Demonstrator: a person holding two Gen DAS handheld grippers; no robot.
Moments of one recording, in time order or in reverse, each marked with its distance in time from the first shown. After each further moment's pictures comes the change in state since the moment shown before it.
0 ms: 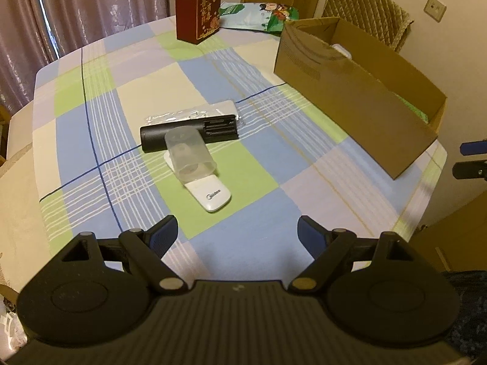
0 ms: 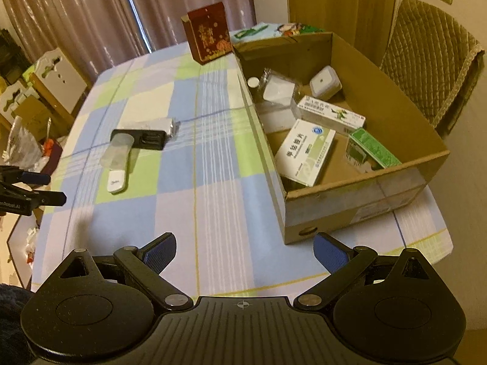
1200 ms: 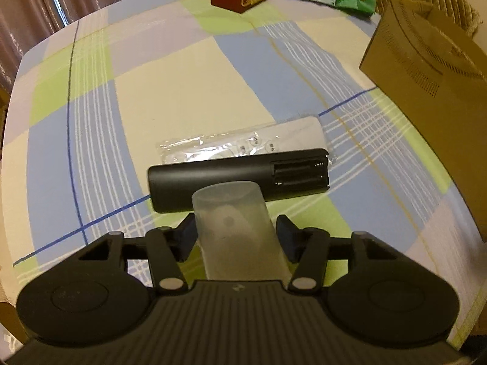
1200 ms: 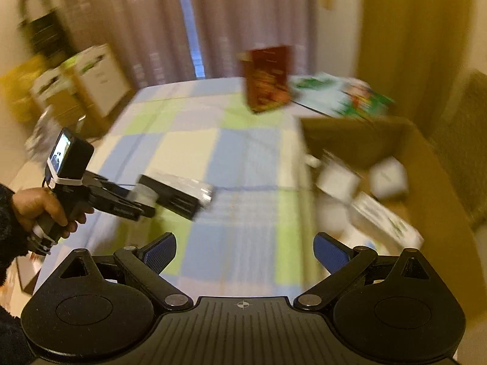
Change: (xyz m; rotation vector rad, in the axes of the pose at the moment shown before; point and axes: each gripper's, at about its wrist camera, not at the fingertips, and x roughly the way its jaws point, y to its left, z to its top) left arm 0.157 0.068 0.084 -0.066 0.088 0.081; right arm 0.056 0.049 0.120 -0.270 -0.100 0.147
